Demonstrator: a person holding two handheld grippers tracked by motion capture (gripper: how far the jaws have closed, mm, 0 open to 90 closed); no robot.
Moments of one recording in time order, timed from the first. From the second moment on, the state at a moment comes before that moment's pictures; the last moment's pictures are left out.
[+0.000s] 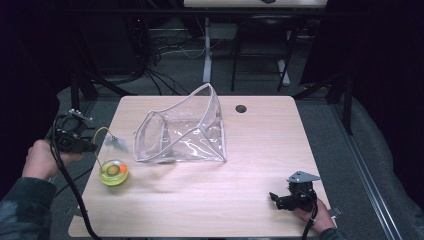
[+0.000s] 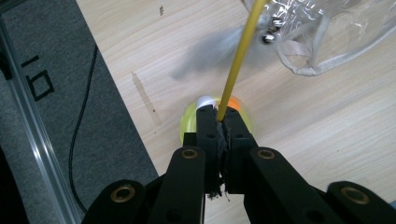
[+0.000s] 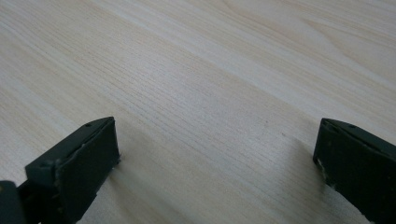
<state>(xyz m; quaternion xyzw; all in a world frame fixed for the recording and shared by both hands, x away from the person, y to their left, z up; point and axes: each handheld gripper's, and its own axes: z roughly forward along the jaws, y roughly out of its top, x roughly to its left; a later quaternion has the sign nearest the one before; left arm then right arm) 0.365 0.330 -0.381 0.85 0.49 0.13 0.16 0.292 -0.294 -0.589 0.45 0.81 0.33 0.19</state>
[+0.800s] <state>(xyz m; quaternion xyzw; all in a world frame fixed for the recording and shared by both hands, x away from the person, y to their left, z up) 0.367 0.320 -0.355 0.86 0.47 0.14 0.15 0.292 -0.294 -0.590 0.45 0.81 0.33 0.19</state>
